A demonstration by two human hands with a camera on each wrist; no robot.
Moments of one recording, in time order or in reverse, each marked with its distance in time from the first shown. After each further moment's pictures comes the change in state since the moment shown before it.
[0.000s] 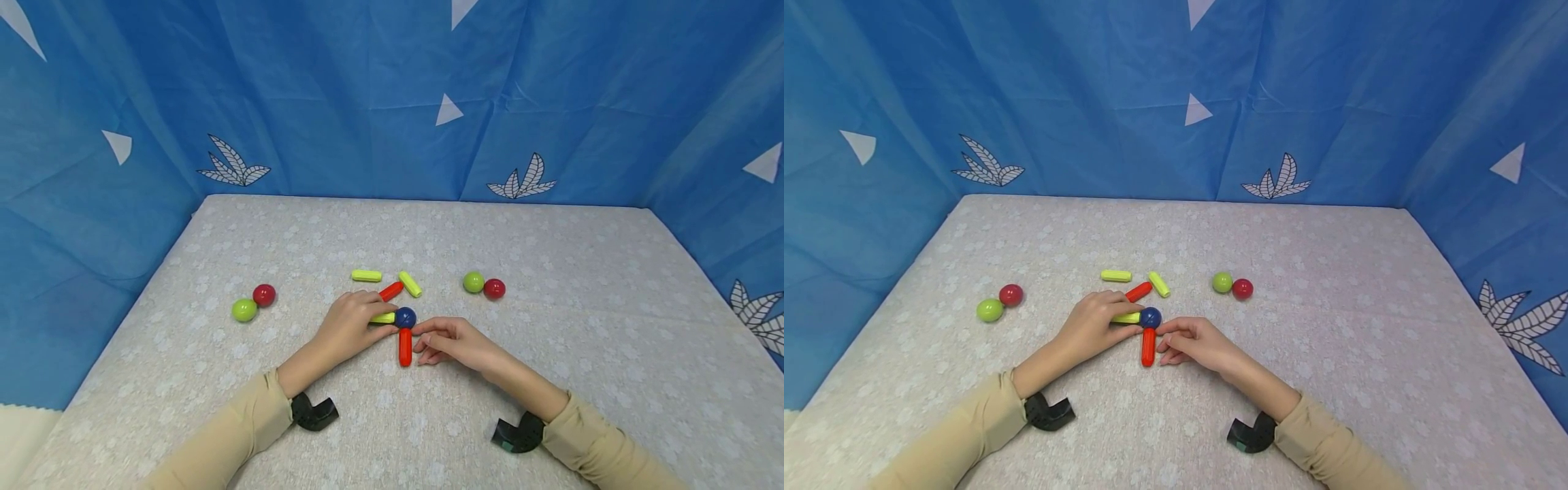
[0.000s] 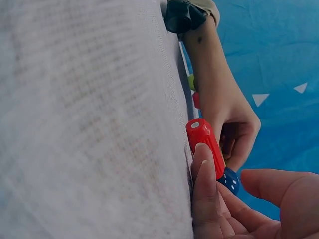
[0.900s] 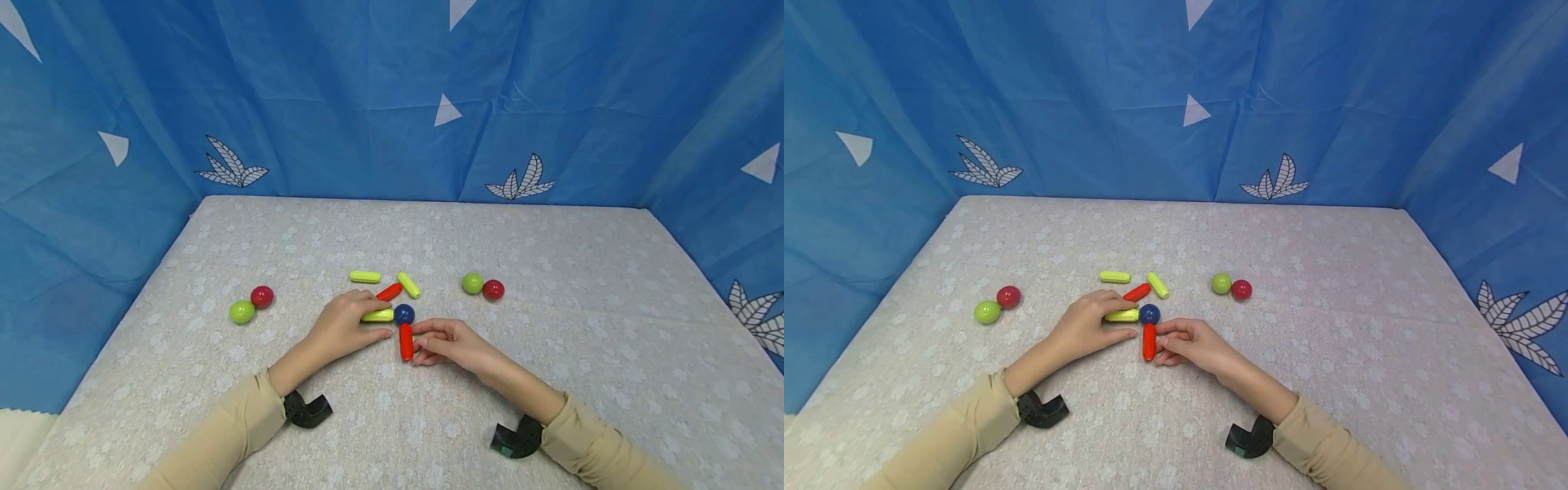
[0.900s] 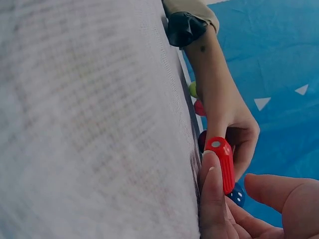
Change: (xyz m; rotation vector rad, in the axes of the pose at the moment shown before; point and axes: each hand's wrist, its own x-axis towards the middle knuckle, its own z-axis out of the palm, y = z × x) left_hand -0.003 -0.009 -0.004 -0.119 -0.042 -0.078; right_hand -0.001 0.001 0.003 0.037 0.013 0.000
